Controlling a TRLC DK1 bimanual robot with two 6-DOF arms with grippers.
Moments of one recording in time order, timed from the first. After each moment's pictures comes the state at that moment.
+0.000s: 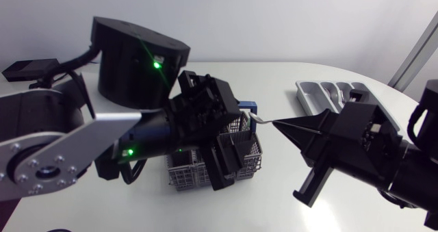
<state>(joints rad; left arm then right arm) -0.94 1.33 0.93 -0.10 0.00 0.51 0.72 0.72 0.55 -0.15 0.01 -0.47</state>
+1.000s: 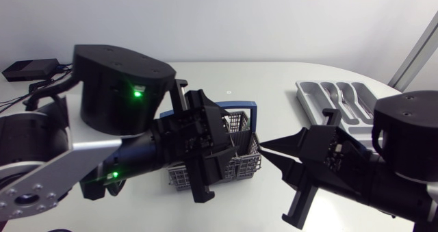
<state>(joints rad) -0.96 1.24 0.83 -0.10 -0.07 0.67 0.83 0.80 0.55 -0.24 0.03 -0.45</state>
